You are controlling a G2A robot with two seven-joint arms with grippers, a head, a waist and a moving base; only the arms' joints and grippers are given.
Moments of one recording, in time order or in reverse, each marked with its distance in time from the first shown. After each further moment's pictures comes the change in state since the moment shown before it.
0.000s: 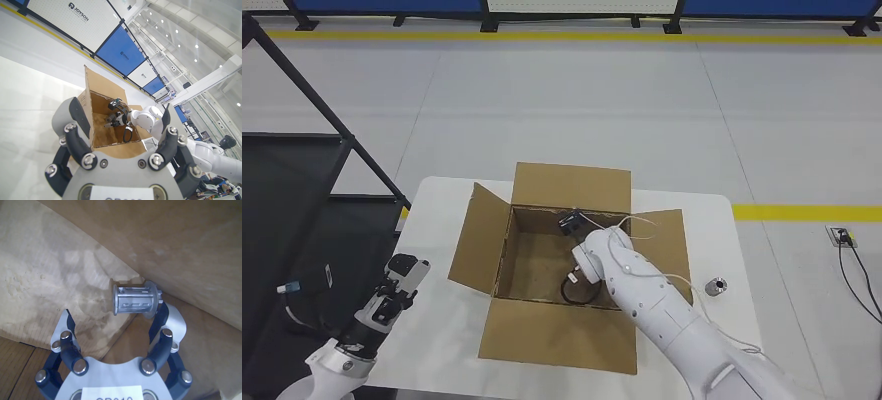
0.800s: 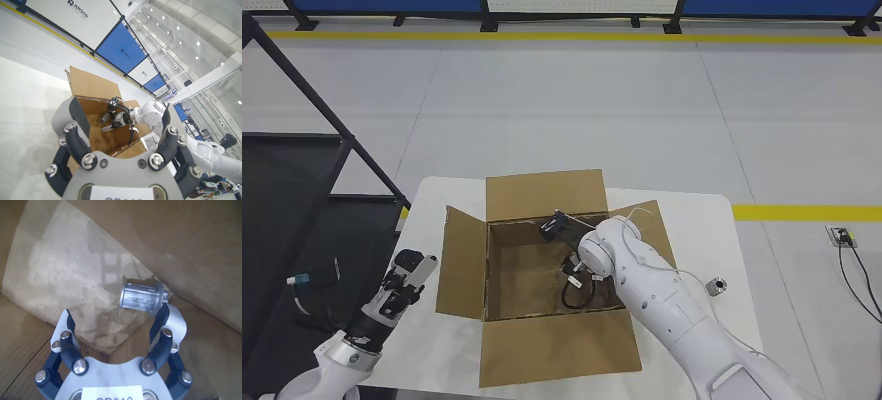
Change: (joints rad) left arm -0.038 0.011 0.030 0.001 0.018 0.037 -0.015; right arm -0.031 0.028 0.110 -0.110 0.094 -0.340 0.012
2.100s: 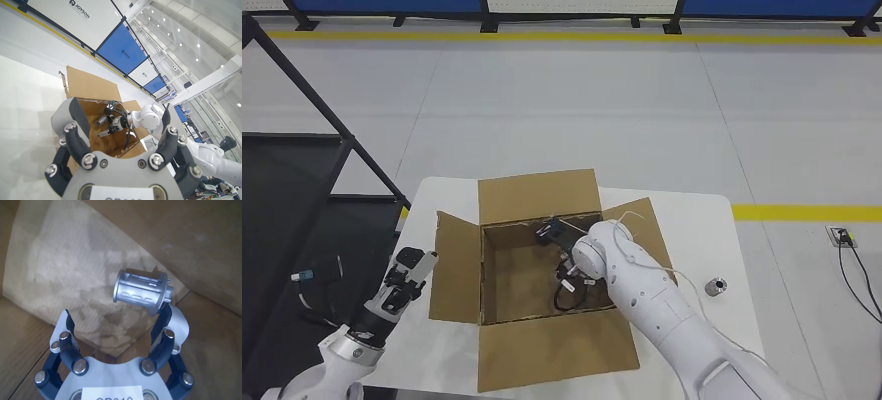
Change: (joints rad) left arm -0.016 0.013 0.020 0.028 -0.006 0.007 0.025; right arm 0.042 -0.070 -0.018 0.166 0.055 -0.038 -0.038
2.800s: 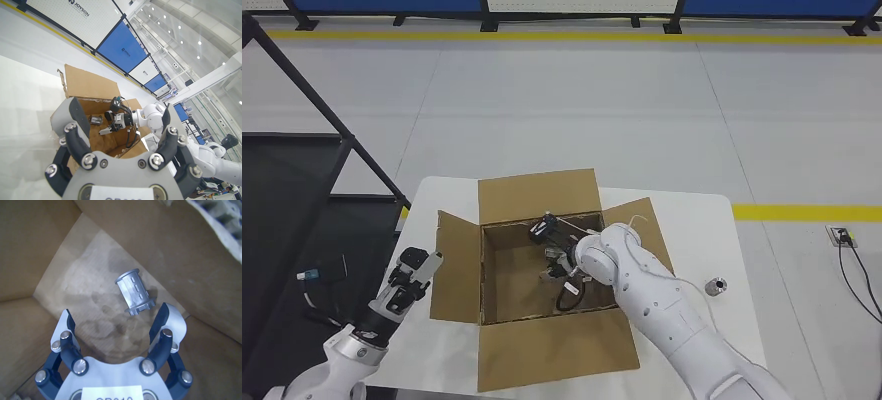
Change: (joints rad) left arm 0.001 0.006 0.014 -0.005 0.018 0.005 0.006; right arm -0.101 0.057 0.058 -0.182 -0.082 -0.053 -0.157
